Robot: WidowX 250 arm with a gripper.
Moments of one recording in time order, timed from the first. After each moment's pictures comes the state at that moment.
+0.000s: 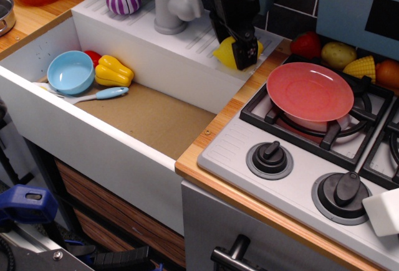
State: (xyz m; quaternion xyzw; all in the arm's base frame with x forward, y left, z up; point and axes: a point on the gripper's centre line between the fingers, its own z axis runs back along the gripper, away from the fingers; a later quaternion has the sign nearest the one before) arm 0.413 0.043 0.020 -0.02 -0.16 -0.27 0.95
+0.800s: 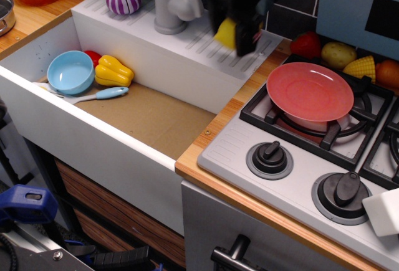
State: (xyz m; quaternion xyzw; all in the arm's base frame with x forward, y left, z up) arm 0.407 0.021 0.073 0.01 -0.08 -0.22 0.97
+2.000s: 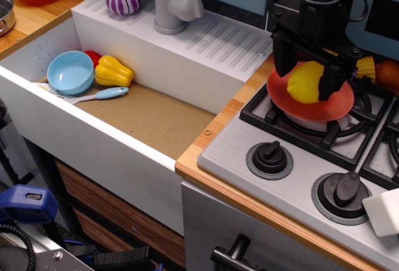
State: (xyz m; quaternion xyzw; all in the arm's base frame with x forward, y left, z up) arm 0.360 -0.071 0.070 -0.02 -0.08 -0.12 0.99
